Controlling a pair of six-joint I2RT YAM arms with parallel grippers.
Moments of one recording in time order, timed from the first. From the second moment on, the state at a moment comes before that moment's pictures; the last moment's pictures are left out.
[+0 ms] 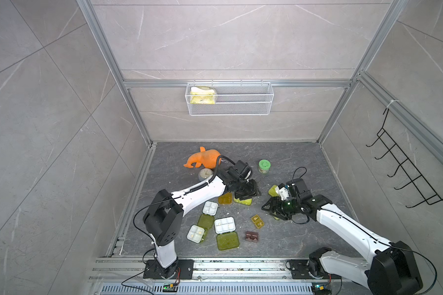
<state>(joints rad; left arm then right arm) -0.82 1.76 1.41 -0.59 0.40 -0.84 0.44 1.14 0.70 -0.57 -0.52 0.77</state>
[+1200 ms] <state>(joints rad) -0.58 0.77 0.67 -0.80 0.32 -0.90 1.21 1.64 1.13 -0.51 -0.18 1.06</state>
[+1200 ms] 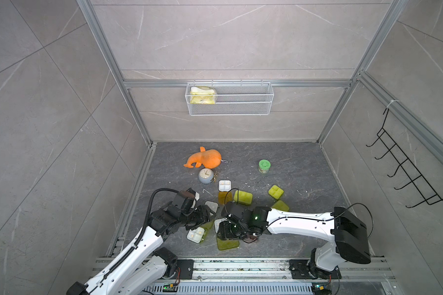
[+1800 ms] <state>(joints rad) -0.24 0.73 0.59 -0.98 0.36 -0.93 1.24 1.71 1.16 -0.47 -0.20 1.06</state>
